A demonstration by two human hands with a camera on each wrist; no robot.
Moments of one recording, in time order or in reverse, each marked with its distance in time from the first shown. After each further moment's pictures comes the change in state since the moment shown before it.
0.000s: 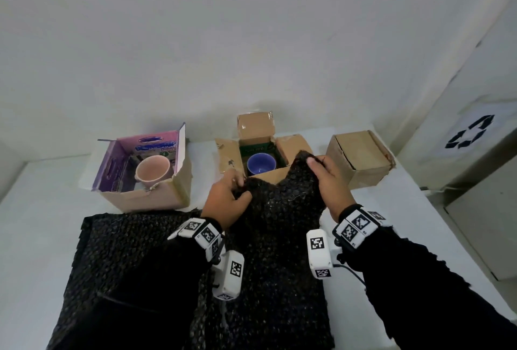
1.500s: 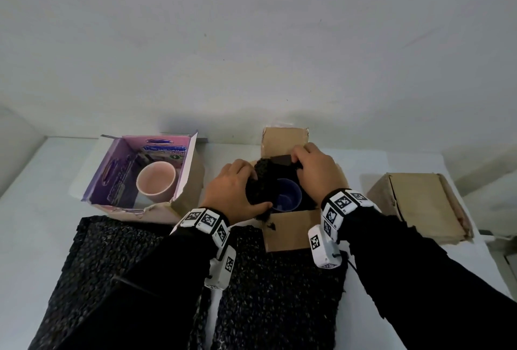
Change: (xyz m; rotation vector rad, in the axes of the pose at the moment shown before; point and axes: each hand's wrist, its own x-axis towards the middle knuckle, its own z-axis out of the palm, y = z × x) left_hand 0.112 -0.048 -0.008 0.653 -0.044 0.005; right_hand 0.161 -0.005 0.077 -1.137 -0.307 -0.591
